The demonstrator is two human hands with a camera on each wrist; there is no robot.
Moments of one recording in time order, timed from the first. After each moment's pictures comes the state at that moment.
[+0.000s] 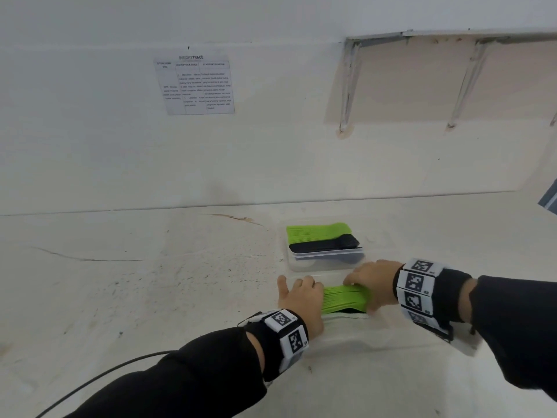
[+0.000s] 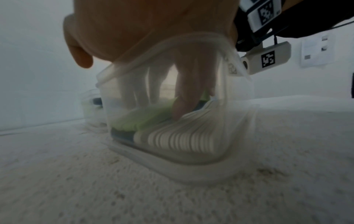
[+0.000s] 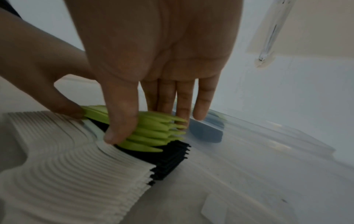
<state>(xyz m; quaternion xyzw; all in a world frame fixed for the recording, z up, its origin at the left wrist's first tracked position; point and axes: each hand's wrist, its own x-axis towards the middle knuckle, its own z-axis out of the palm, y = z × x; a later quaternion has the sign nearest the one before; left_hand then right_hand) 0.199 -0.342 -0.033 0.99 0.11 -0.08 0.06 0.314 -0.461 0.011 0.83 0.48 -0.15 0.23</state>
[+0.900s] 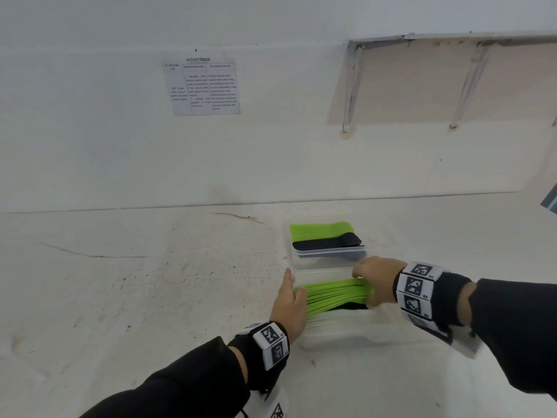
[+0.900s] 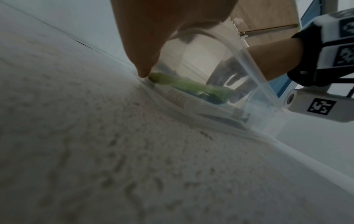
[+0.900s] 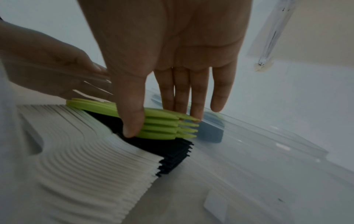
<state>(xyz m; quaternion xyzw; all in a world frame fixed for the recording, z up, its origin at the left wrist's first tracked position) 0.175 -0.334 -0.056 0.76 0.25 0.08 0.60 0.309 -0.464 0.011 0.87 0.44 -0.14 0.18</state>
